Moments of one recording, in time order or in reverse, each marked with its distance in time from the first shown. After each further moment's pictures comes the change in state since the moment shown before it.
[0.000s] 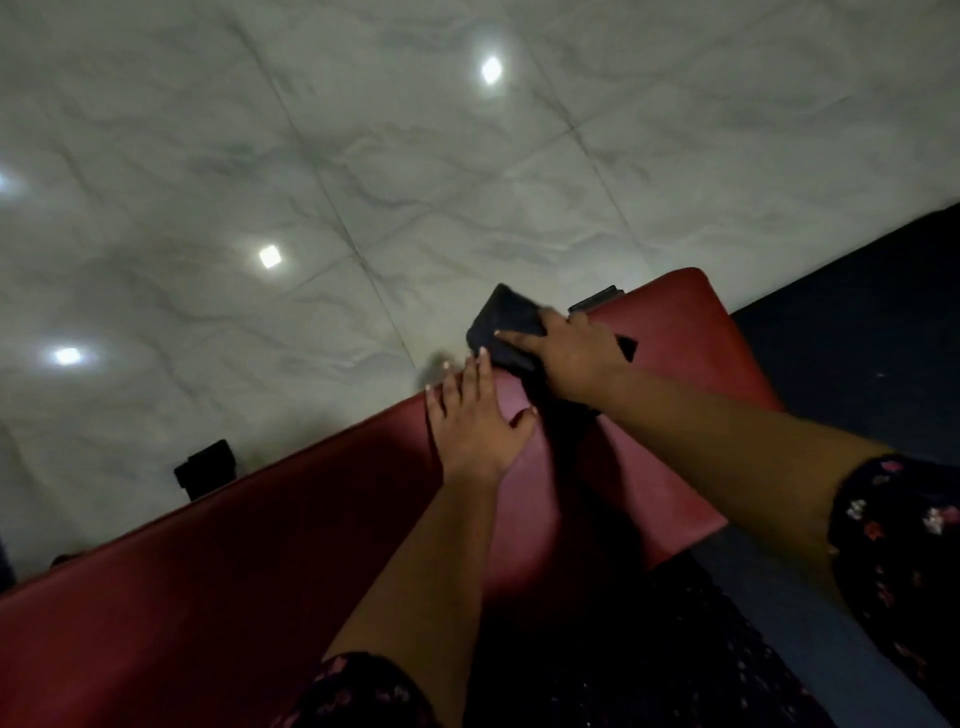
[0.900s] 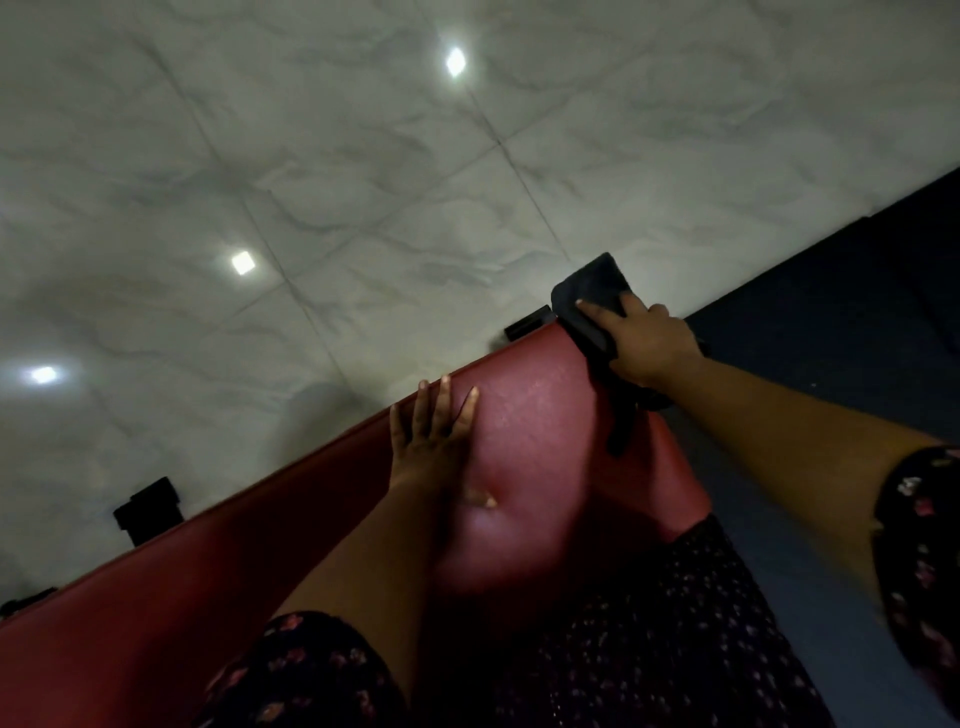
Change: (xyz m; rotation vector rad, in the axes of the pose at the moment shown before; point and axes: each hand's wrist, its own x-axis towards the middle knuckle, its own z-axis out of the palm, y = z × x) left_hand 0.043 0.083 0.014 0.299 -0.323 0.162; right_hand -0.034 0.224 0.022 0.198 -0.146 0.310
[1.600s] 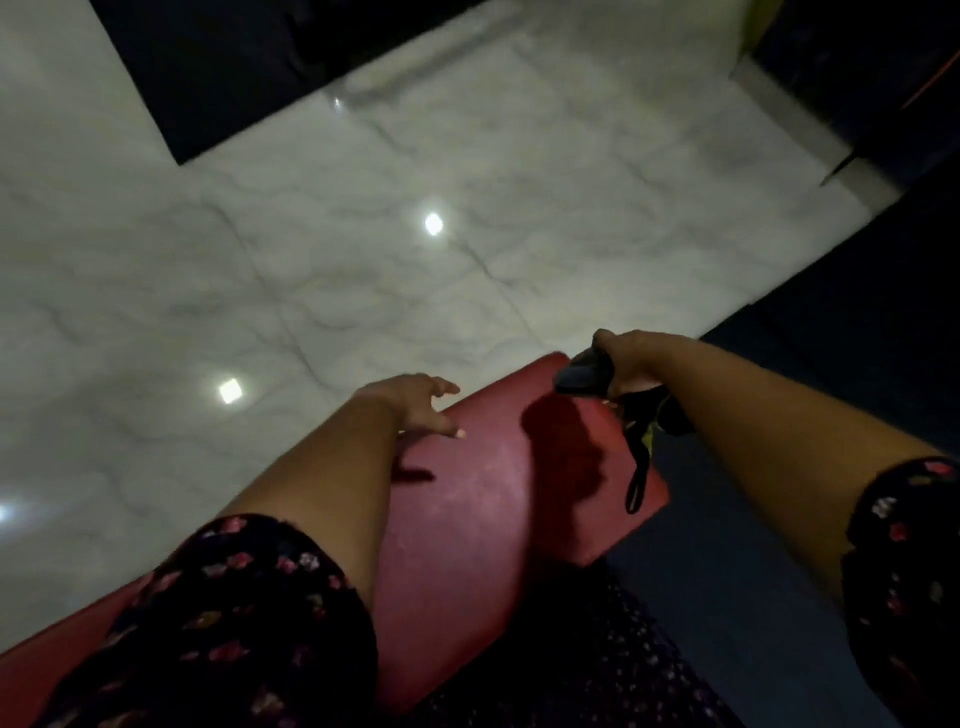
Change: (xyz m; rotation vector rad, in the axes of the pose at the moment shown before) left_hand -0.094 -0.056 -0.141 -0.239 -0.067 0.220; right_hand -0.177 -0.050 -0.100 0.056 -0.125 0.090
